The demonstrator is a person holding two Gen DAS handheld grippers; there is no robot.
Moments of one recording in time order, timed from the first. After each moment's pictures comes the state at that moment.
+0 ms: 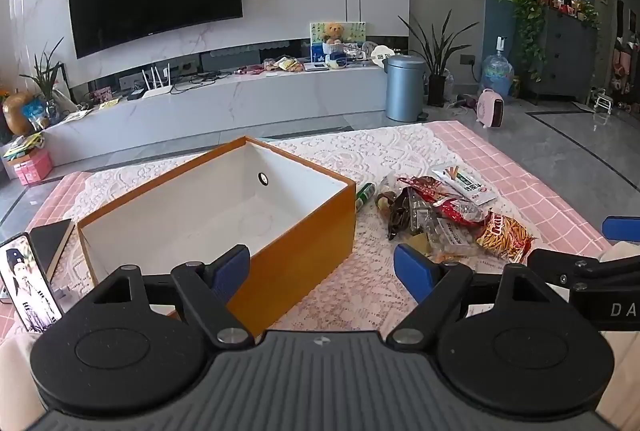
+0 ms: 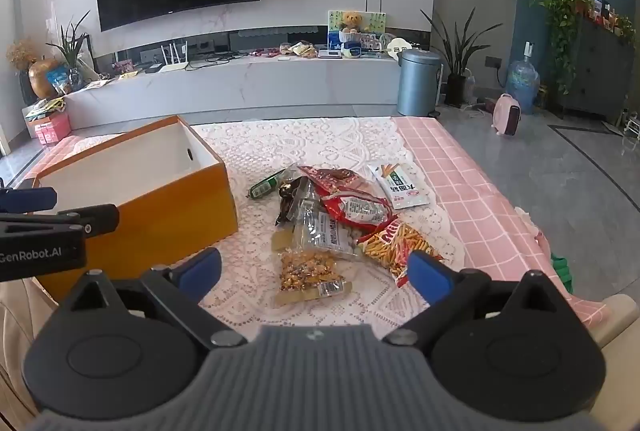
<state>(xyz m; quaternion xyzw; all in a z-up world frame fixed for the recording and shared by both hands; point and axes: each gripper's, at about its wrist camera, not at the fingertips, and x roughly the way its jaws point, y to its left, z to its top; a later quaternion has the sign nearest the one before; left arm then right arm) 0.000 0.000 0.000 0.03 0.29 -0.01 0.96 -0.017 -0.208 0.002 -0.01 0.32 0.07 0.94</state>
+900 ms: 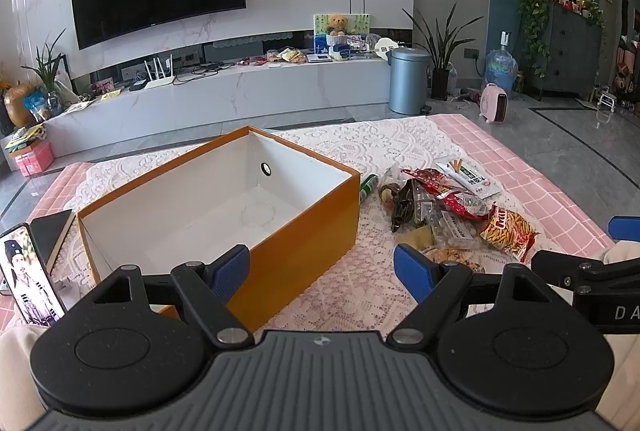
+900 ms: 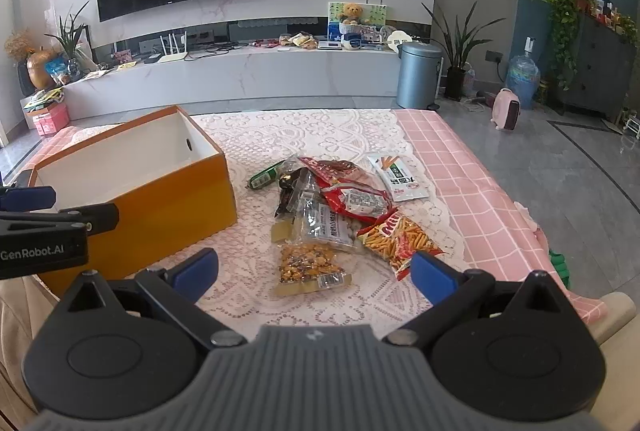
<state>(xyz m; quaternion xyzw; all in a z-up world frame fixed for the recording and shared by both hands) 0.002 0.003 -0.005 0.03 0.31 -0.01 0.95 -0.013 -0.208 -0.001 -0.02 0.33 0.06 0.94</state>
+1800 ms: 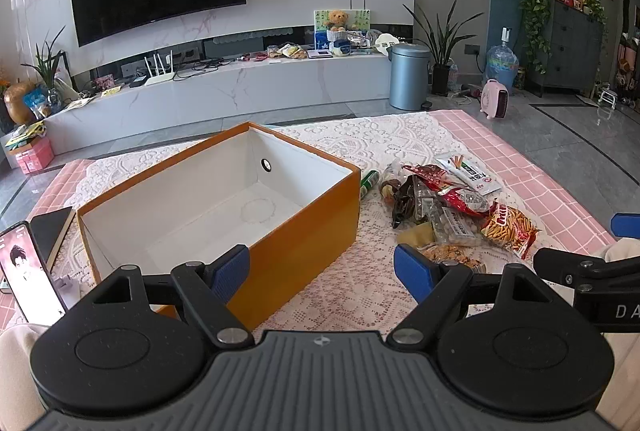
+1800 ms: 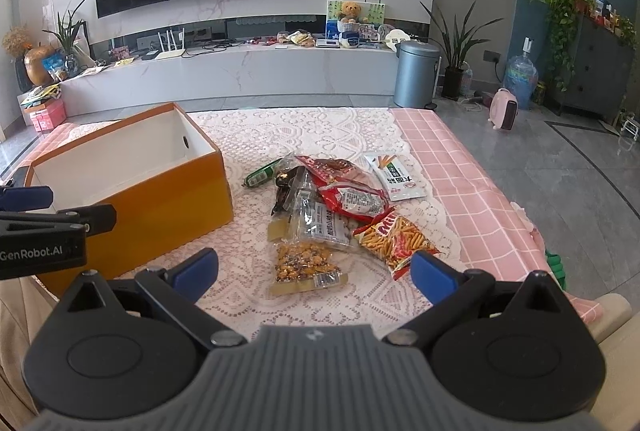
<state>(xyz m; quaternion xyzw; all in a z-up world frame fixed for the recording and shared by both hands) 0.003 0.003 -0.007 0.03 0.31 -0.01 0.95 -0.013 -0.205 0.001 -0.02 0.33 0.06 0.94</state>
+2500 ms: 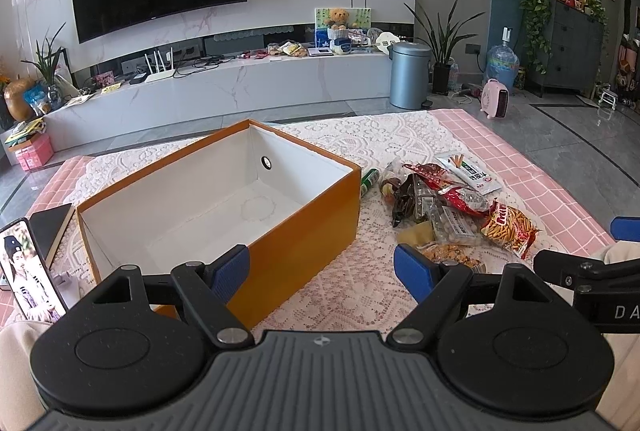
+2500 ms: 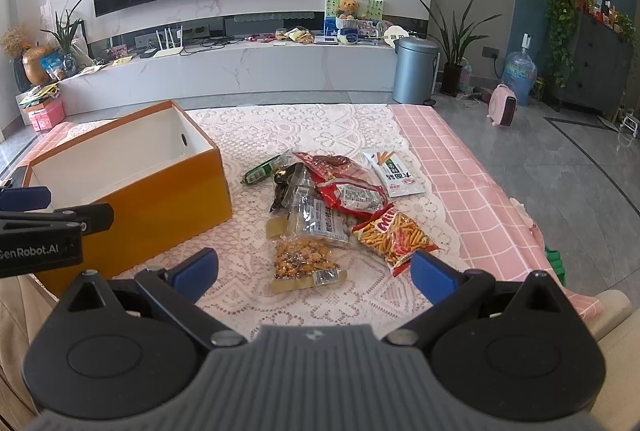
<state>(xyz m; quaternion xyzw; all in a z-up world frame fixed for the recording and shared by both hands) 0.003 0.003 -0.009 0.02 0.31 -0.01 0.95 -0.011 -0.206 0.000 -0.02 0.34 0.06 0.94</state>
